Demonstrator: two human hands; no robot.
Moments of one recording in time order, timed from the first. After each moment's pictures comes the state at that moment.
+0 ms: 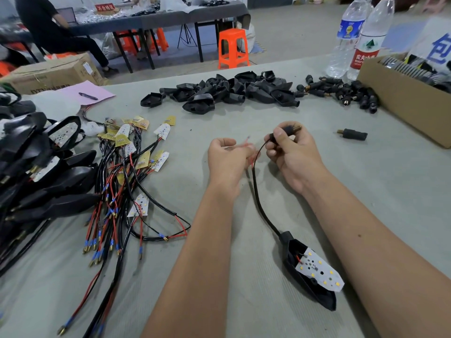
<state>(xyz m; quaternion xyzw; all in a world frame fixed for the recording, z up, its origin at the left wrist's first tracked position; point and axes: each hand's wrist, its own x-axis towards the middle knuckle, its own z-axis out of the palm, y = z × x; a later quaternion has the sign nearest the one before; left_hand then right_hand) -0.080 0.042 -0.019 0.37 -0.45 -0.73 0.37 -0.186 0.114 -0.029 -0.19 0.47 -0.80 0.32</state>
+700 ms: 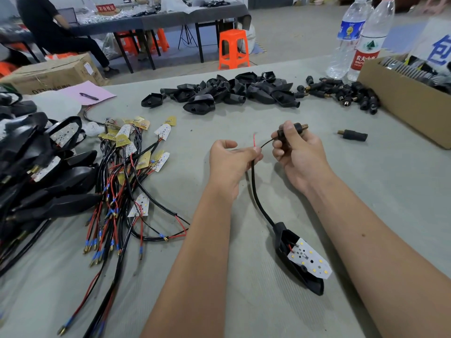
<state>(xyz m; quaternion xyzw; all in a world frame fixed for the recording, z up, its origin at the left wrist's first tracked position) -0.077 0.040 -0.023 0.35 -0.48 -0.72 0.36 -0.197 0.114 -0.033 -0.17 0.44 -0.82 0.33</state>
